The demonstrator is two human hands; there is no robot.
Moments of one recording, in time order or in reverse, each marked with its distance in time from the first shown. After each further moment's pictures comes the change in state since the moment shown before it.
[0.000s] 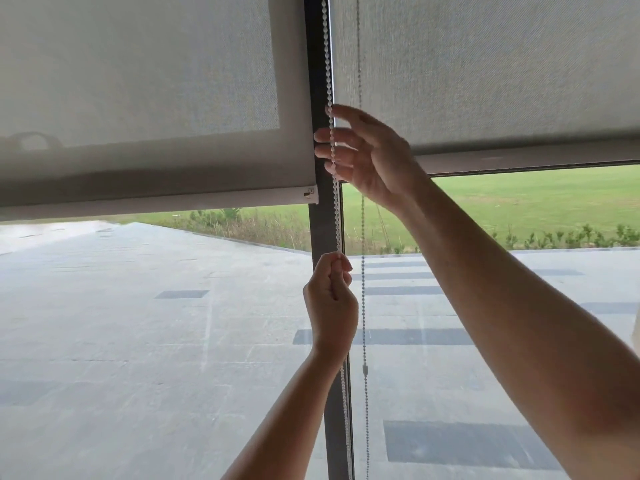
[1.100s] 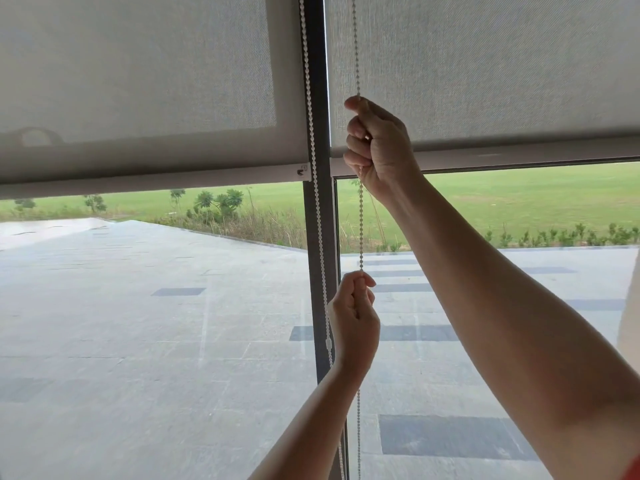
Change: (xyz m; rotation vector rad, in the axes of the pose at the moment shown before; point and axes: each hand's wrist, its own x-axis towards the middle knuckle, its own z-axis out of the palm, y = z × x) left_hand -0.049 0.000 0.018 -0.002 -0.056 -0.057; right_hand -0.008 -0.006 0.007 0.094 0.170 -0.167
